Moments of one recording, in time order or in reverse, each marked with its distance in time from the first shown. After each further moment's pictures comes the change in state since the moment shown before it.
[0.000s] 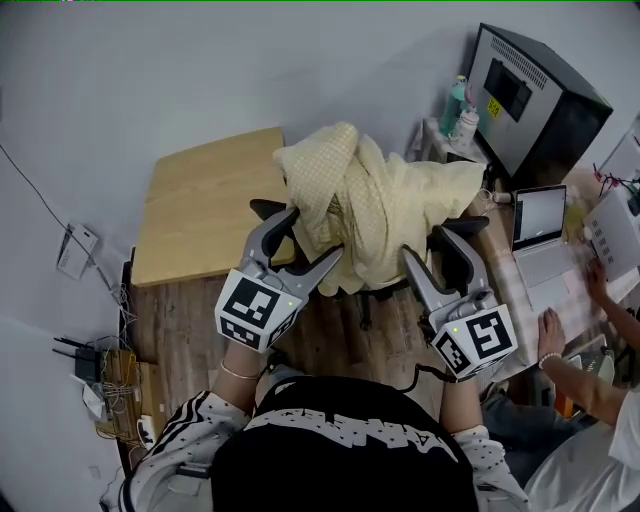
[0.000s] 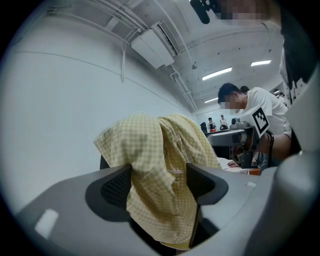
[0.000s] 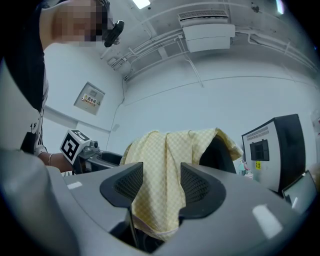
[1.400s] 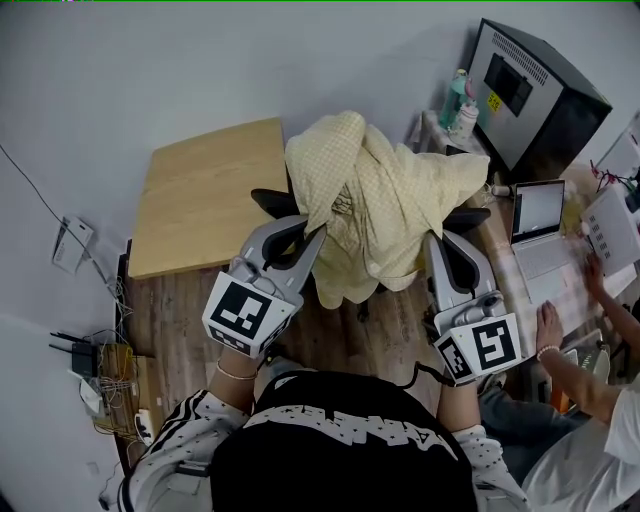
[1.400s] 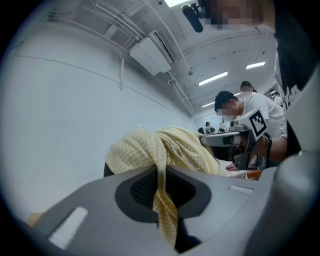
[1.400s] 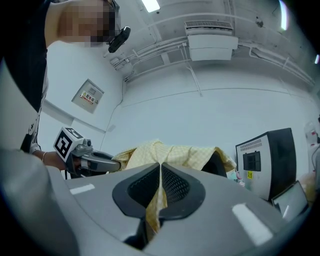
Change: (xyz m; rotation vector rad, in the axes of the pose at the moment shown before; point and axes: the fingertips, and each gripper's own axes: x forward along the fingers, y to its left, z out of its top) left arm -0.025 -0.004 0.022 0.025 -0.074 -0.010; right arm -0.015 0.009 0.023 -0.051 -0.053 -0.076
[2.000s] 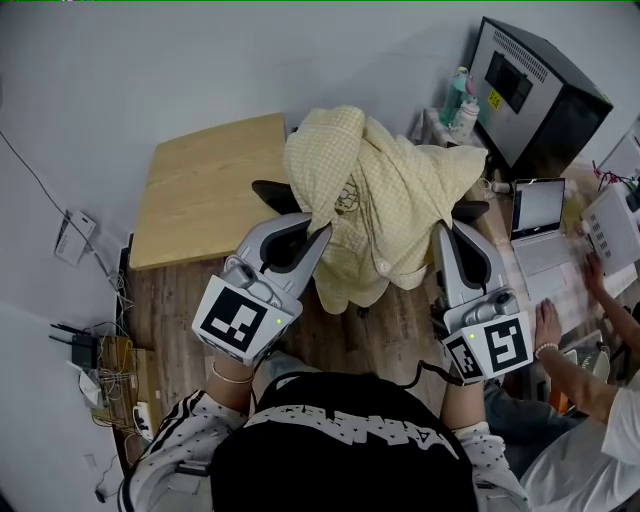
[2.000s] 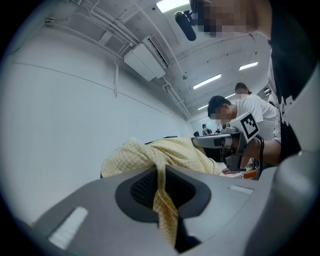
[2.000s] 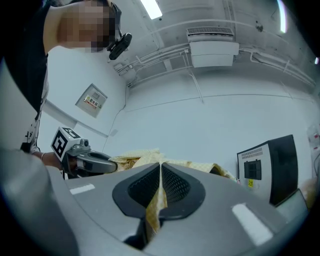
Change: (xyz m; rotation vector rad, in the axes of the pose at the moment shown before) left arm -0.017 -0.030 0.035 0.011 -0.015 -0.028; right arm -0.016 0.000 0.029 -0.025 -0.060 0.021
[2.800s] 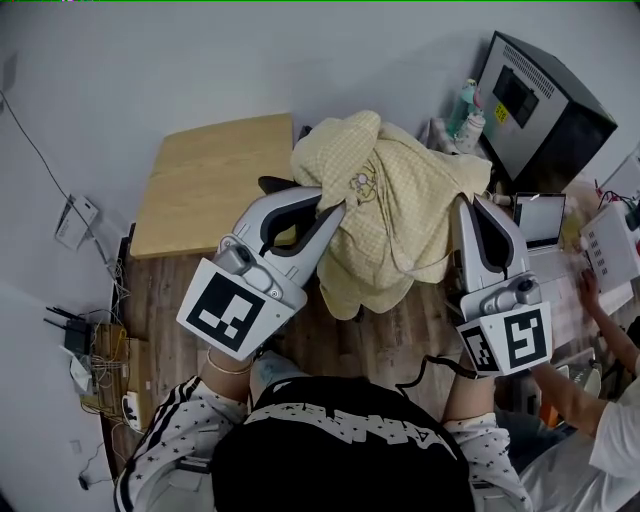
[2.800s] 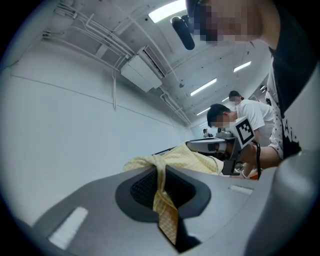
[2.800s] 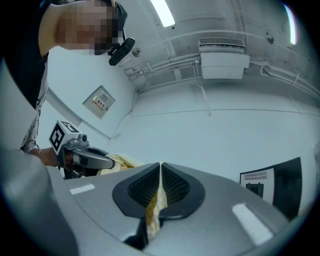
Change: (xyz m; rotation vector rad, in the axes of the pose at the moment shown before) left arm -0.002 -0.008 0.063 0.071 -0.103 0.021; right arm 0.005 -0.011 0.059 -0.111 -0.095 0.034
